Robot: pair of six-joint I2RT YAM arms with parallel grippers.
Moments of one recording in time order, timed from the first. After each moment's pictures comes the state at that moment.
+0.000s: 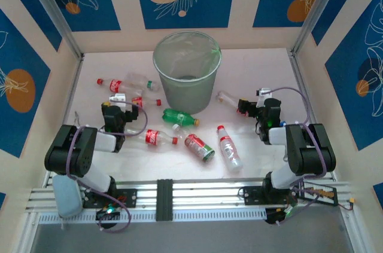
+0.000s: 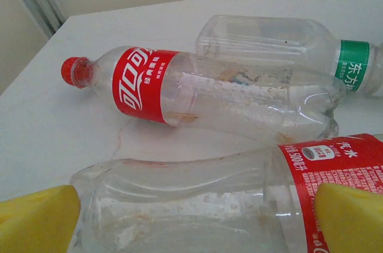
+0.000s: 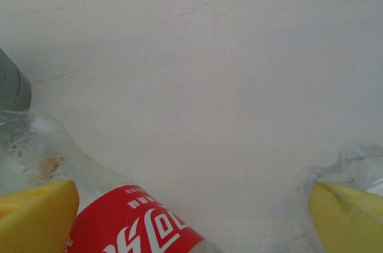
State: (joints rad) left arm -0.12 1.57 0.34 0.89 -0.23 0.06; right arm 0.01 1.53 0.40 0.72 -0.08 0.09
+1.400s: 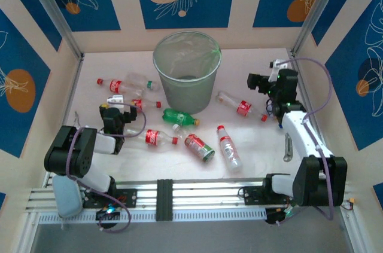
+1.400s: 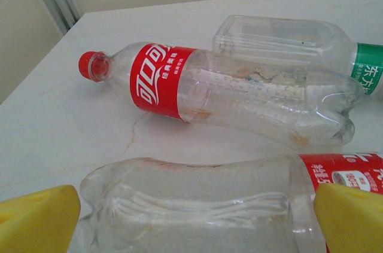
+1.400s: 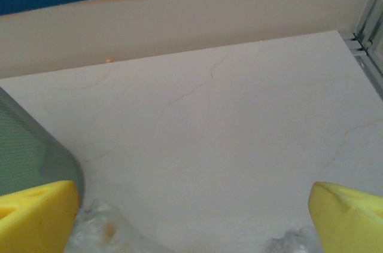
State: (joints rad) left arm -0.11 1.56 0.31 0.93 -0.26 0.03; right arm -0.02 1.23 0.92 -0.14 -0.08 0.15
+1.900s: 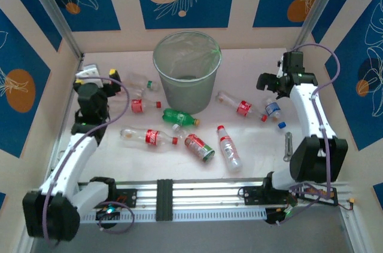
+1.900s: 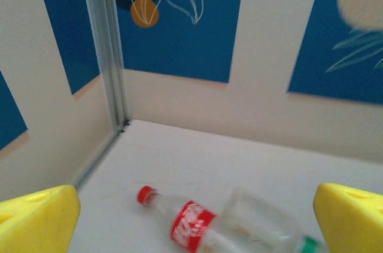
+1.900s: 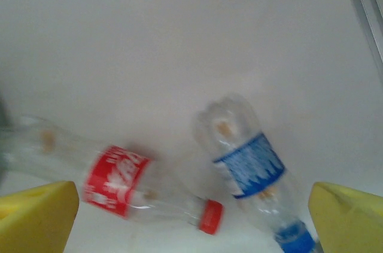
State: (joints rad) left arm -0.10 0.96 0.79 0.05 -0.32 -0.16; right arm -0.11 1.48 1.32 -0.87 0.02 0.17
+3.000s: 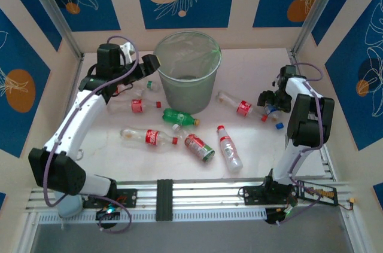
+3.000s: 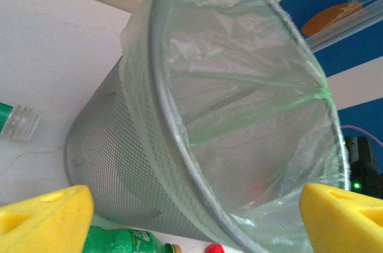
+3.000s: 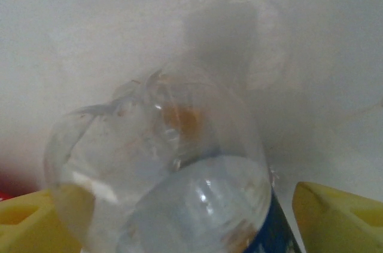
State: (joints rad) left arm -0.26 1.41 1.37 -0.47 0.39 -0.62; right arm -0.21 1.88 1.29 -0.80 -0.08 0.06
